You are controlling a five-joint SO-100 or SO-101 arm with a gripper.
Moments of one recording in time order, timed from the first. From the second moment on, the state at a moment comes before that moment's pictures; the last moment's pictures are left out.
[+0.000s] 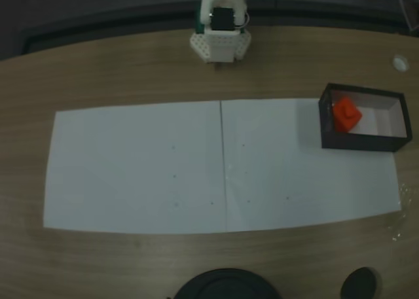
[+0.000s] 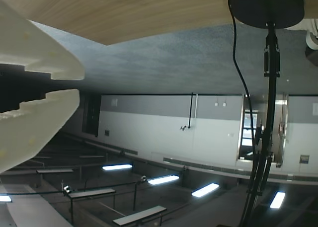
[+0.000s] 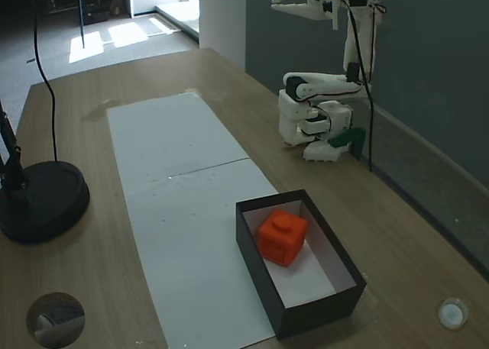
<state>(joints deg) 7.0 190.1 97.5 93.6 -2.5</state>
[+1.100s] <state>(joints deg) 6.5 198.1 177.5 62.3 -4.5</state>
